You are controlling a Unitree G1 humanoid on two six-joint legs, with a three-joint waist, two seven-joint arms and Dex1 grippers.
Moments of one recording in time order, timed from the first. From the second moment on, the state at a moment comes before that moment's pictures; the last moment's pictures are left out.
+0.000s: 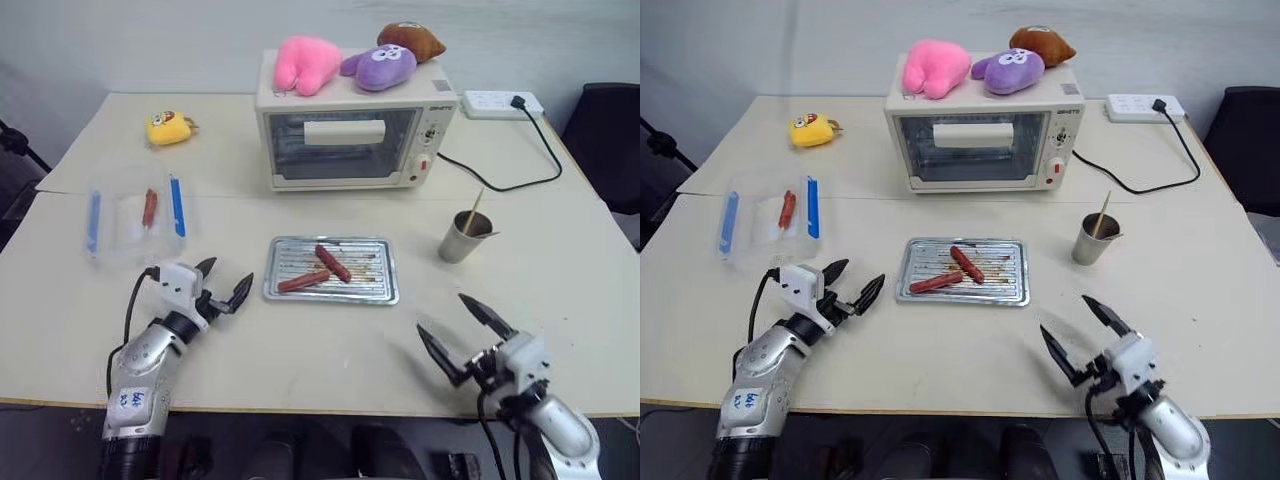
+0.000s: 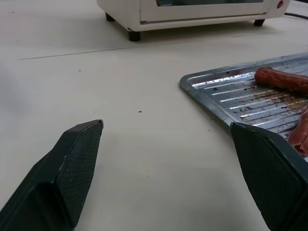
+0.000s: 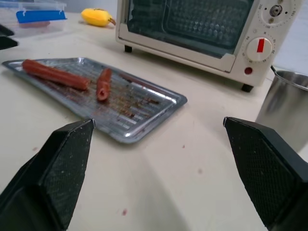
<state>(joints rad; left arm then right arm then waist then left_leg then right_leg) -0.10 0.36 0.18 -0.03 -0.29 0.10 -0.49 0.42 -0.35 -0.18 -0.29 0.30 -0.37 0.69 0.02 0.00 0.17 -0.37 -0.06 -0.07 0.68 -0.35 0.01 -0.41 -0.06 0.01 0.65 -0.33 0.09</state>
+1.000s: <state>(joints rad) -0.28 0.63 0.17 -0.11 -0.64 0.38 -1.08 -0.09 -1.03 -0.37 -0.07 0.55 0.08 0.99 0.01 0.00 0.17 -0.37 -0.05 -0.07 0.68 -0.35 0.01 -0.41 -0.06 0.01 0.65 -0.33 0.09</state>
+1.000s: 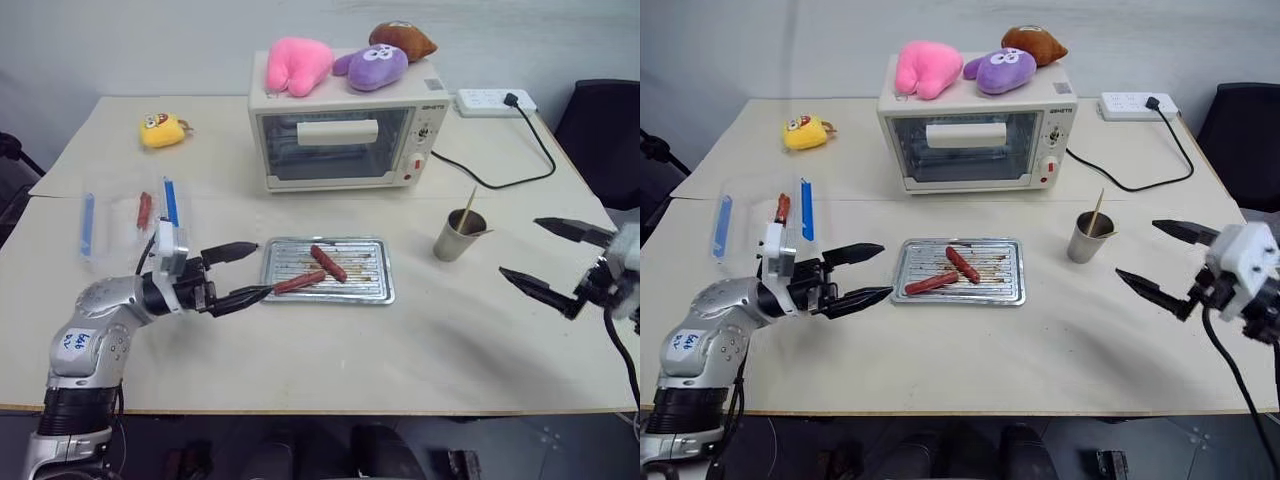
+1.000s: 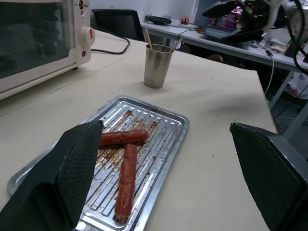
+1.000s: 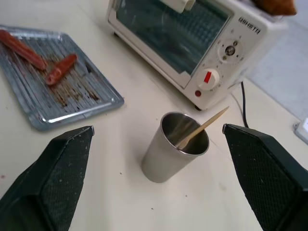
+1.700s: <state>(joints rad) -0.21 0.59 0.17 -0.18 -0.64 0.37 -1.03 -0.49 -1.04 -0.05 0.17 0.27 0.20 1.10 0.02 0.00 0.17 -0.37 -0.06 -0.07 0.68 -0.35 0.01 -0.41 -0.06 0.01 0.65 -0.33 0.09</state>
